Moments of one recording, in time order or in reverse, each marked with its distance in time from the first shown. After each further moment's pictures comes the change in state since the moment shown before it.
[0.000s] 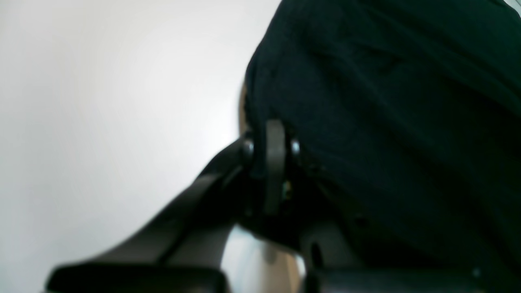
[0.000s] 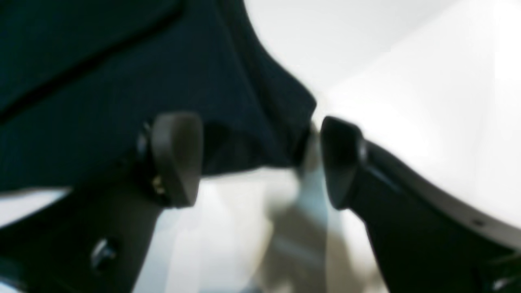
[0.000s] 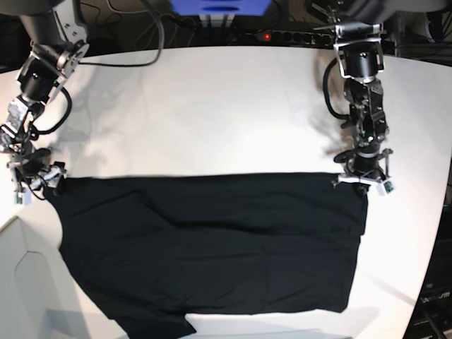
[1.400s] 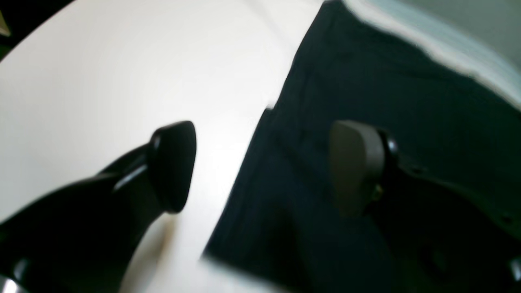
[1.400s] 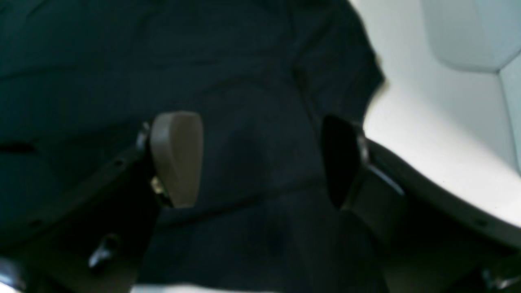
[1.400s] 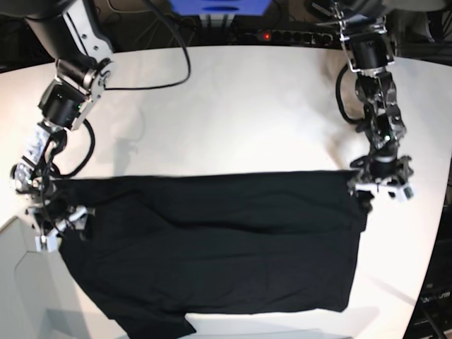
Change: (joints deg) left arm 4.6 -1.1 -4.1 16.5 0.2 0.9 5.6; right arm 7.3 -9.7 -3.1 14.3 -1.5 1.5 -8.1
